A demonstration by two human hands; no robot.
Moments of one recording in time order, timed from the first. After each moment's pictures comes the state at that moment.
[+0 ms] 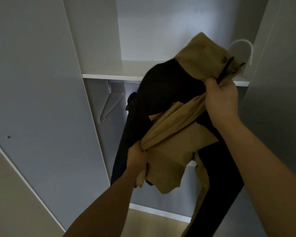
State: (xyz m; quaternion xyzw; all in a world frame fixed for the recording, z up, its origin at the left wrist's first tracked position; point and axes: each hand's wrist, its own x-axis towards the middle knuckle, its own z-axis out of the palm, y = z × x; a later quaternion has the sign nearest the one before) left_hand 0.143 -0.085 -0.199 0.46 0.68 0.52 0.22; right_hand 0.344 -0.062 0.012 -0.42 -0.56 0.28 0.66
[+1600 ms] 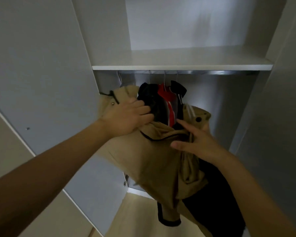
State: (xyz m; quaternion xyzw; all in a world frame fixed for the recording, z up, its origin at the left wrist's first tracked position) left_hand 0.070 -0.123 -0.039 0.86 0.36 0.05 -0.36; right_hand 0.338 -0.081 -0.116 -0.44 -0.78 0.37 0.25
